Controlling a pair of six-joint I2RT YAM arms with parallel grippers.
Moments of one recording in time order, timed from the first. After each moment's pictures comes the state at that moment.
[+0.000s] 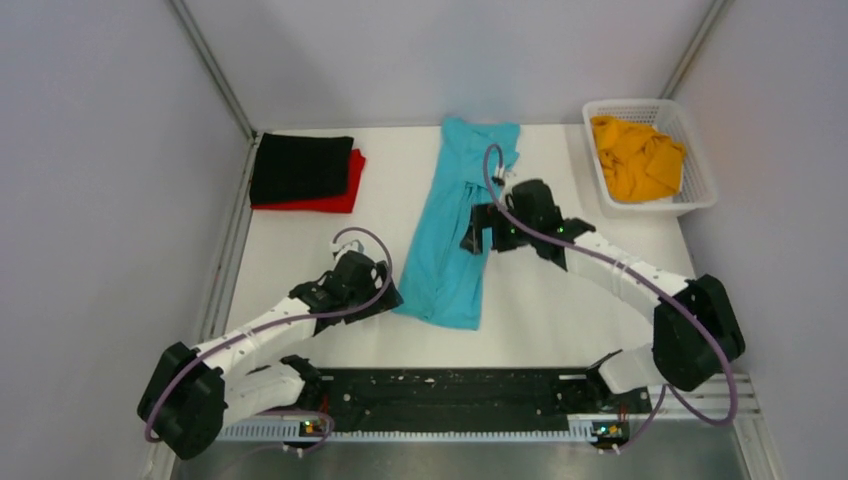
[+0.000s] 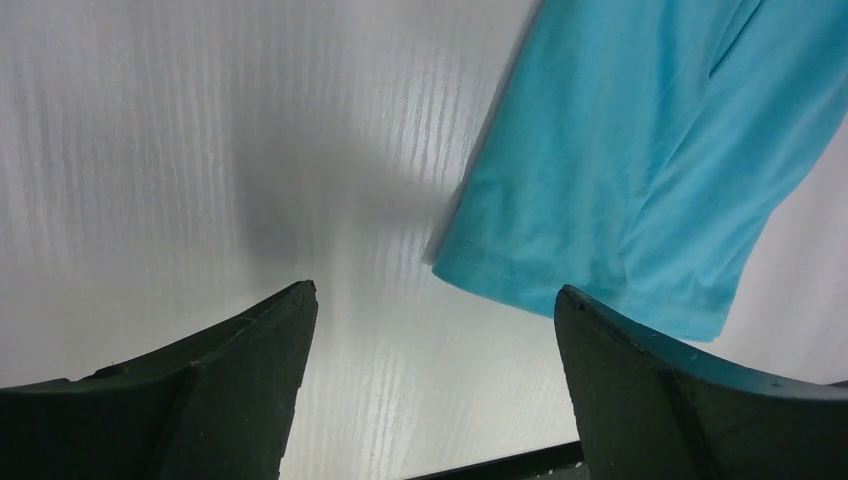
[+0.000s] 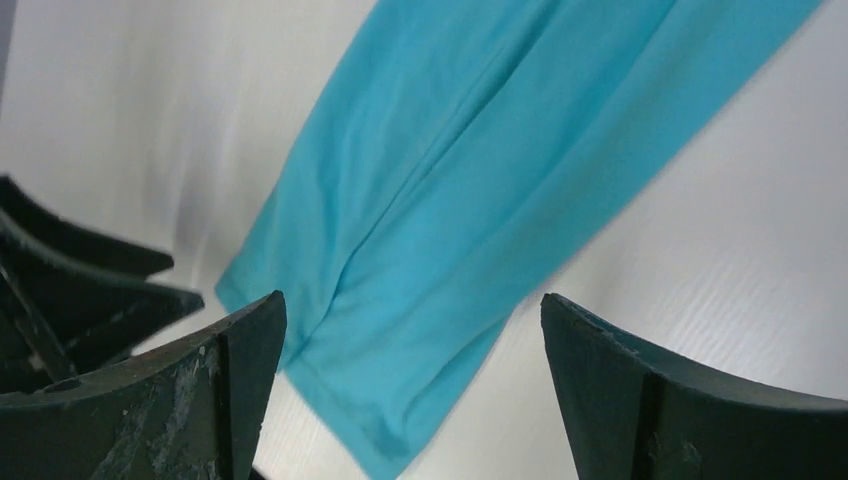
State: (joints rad) left arm -0.63 1.05 0.50 -0.39 -0.10 -0.89; right arm 0.51 1.44 1.02 -0.22 -0.21 0.33
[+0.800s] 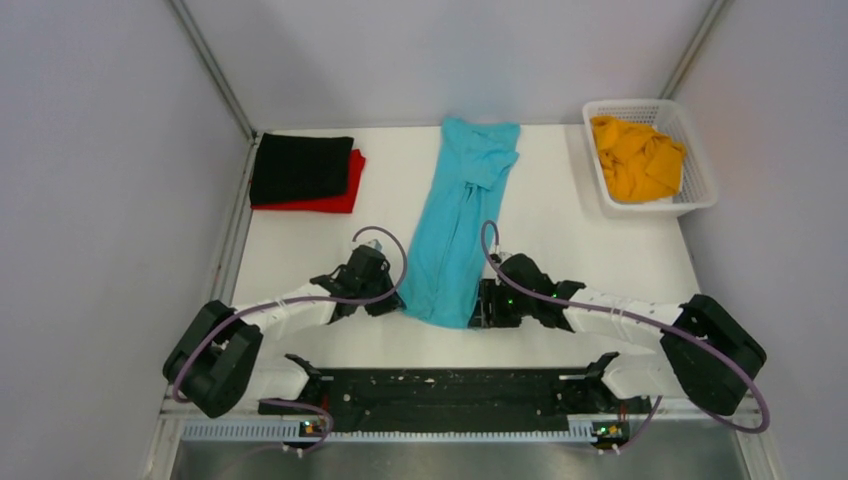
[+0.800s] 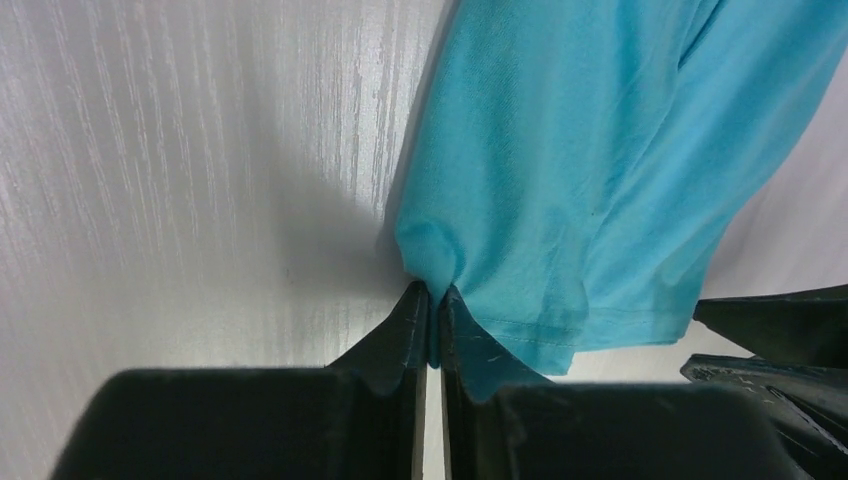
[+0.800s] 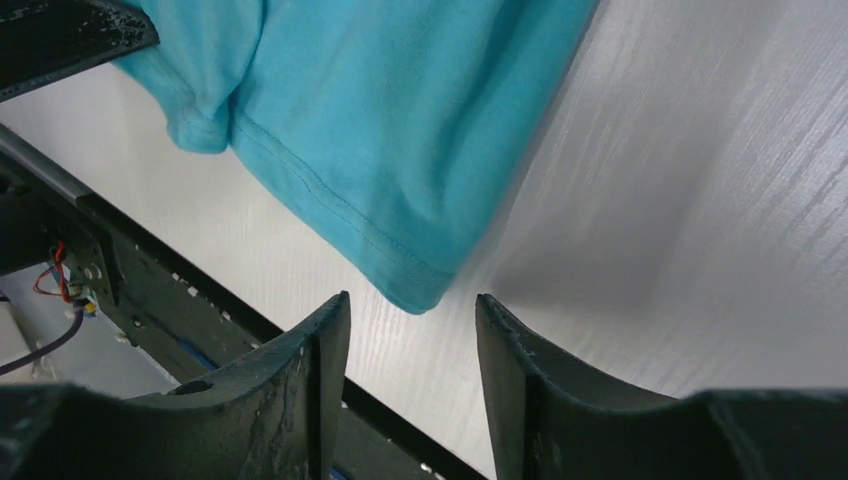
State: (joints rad) left arm -0.60 1.29 0.49 -0.15 0.09 -0.88; right arm 0.79 1.25 0.49 -0.14 -0.22 0.72
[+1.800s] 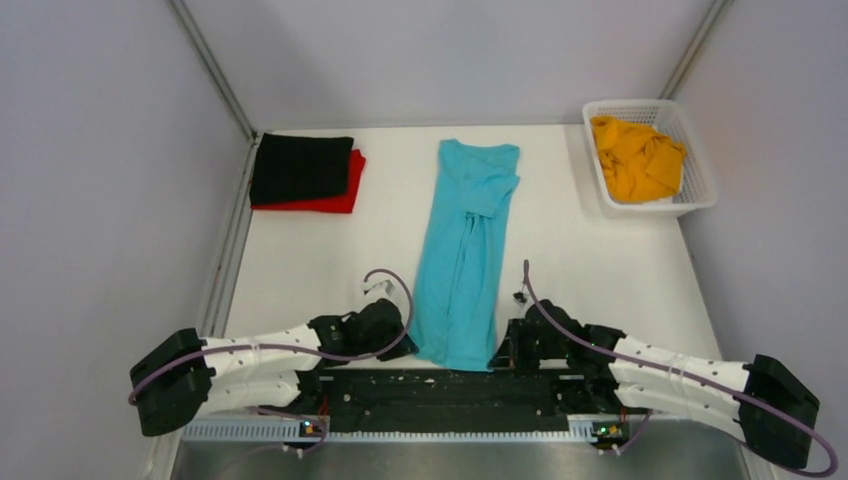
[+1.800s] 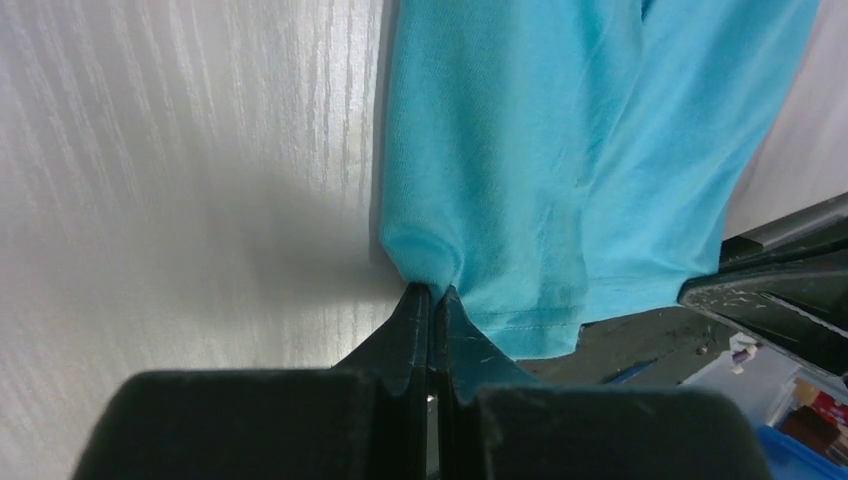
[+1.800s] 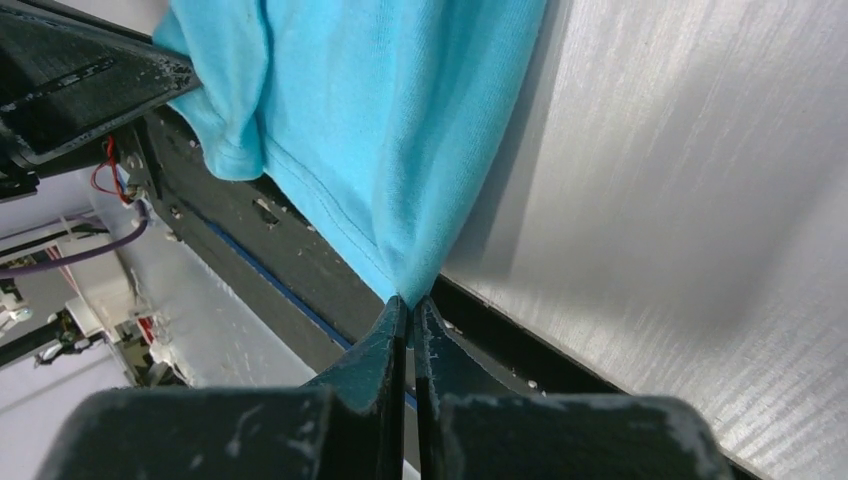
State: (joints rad) left arm -1.05 1.02 0.30 -0.16 -0.07 -1.21; right arm 0.98 0.78 0.17 -0.19 -0.21 1.07
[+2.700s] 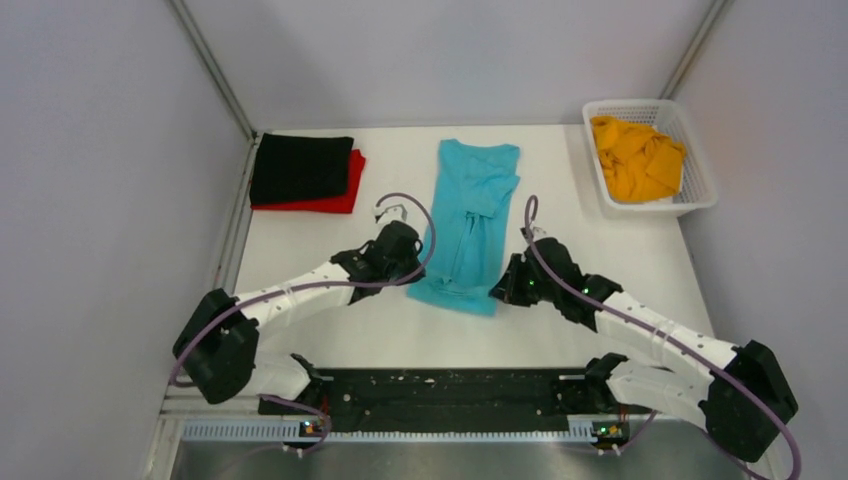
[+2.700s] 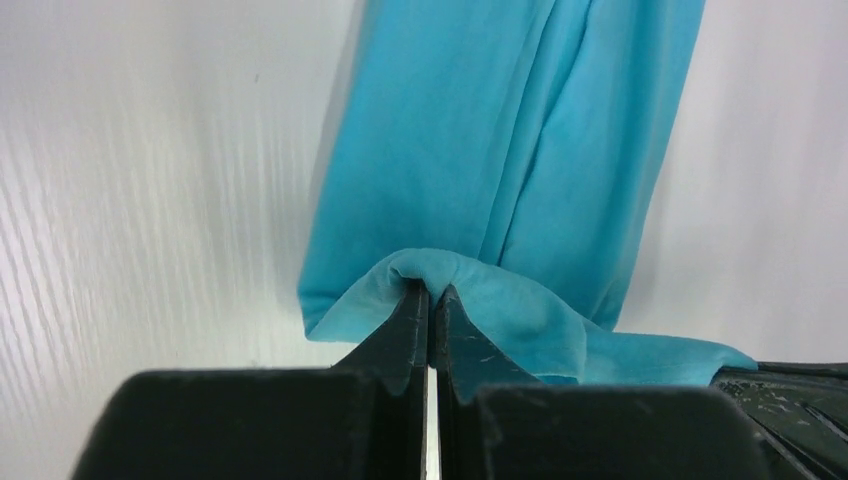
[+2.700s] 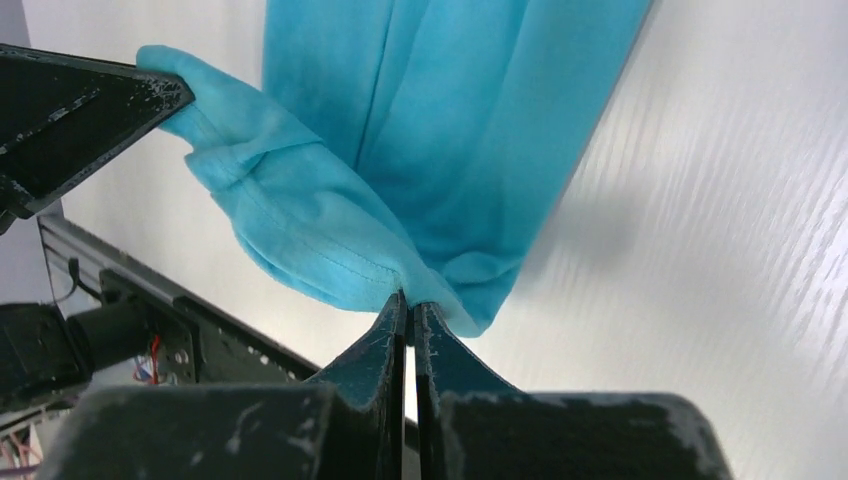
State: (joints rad) left arm -0.79 1.32 0.76 -0.25 -0.20 -0.87; right arm 0.69 0.99 0.53 -0.28 -0.10 0.79
